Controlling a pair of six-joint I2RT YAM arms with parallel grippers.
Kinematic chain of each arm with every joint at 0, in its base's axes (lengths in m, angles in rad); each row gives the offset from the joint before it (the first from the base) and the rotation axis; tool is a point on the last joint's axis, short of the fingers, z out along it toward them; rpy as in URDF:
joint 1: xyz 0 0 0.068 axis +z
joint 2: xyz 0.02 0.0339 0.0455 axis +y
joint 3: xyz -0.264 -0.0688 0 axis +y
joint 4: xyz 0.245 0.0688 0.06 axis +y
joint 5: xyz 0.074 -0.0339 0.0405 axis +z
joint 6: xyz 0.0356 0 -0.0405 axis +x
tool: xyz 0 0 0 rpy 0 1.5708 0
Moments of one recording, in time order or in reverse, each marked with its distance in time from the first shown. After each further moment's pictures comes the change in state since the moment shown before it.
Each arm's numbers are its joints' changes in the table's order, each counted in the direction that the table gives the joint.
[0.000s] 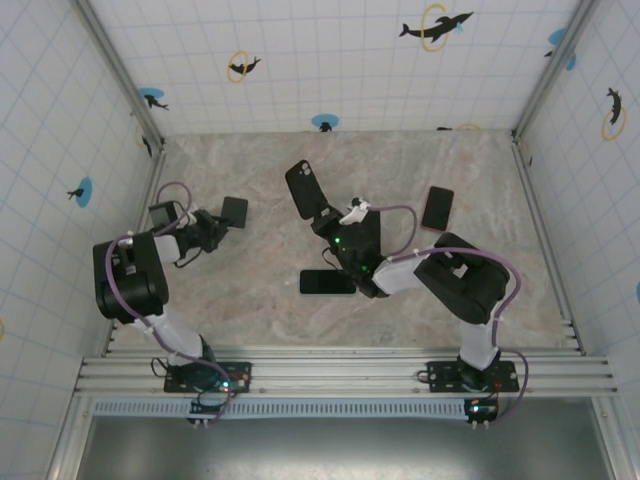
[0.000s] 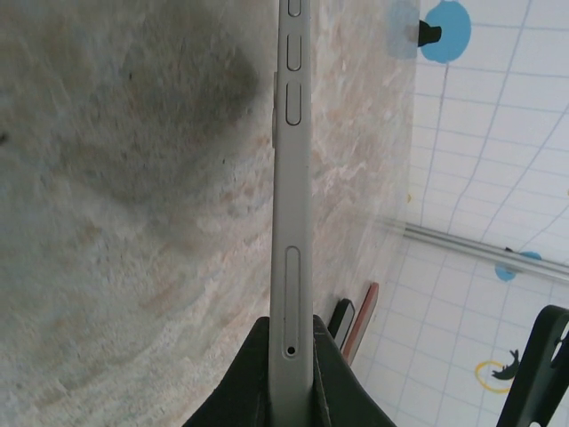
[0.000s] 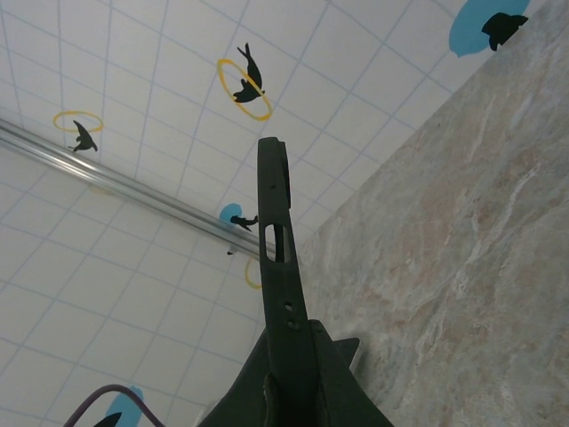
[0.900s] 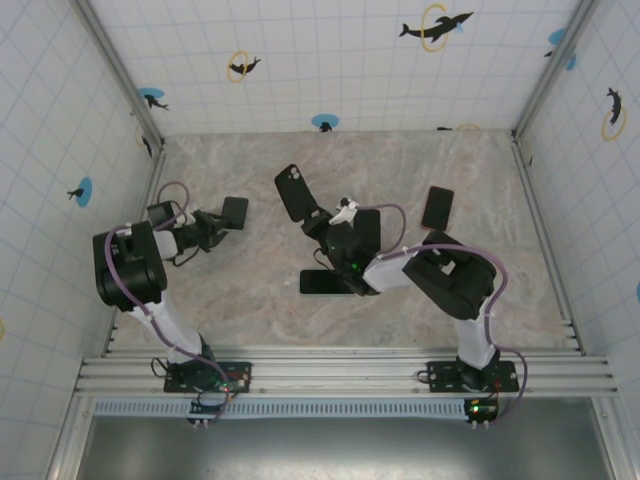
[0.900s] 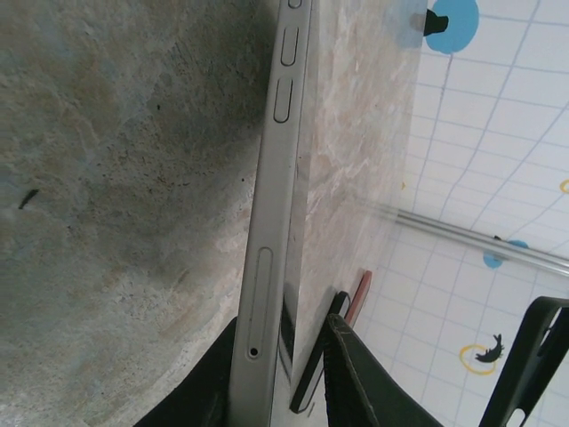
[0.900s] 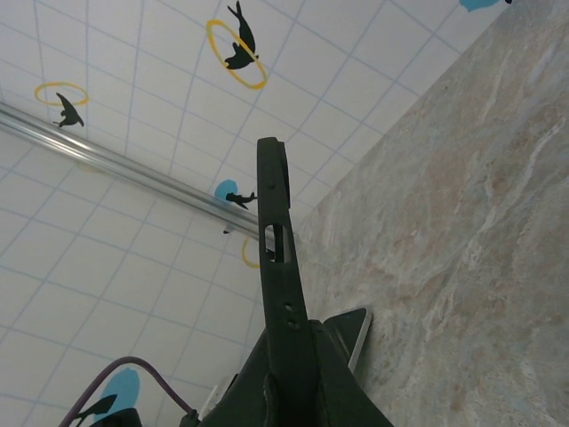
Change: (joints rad) left arm 0.034 0.094 -0.050 0.018 -0.078 0.025; right arm 0.021 0.074 -0.079 0.042 0.020 0.026
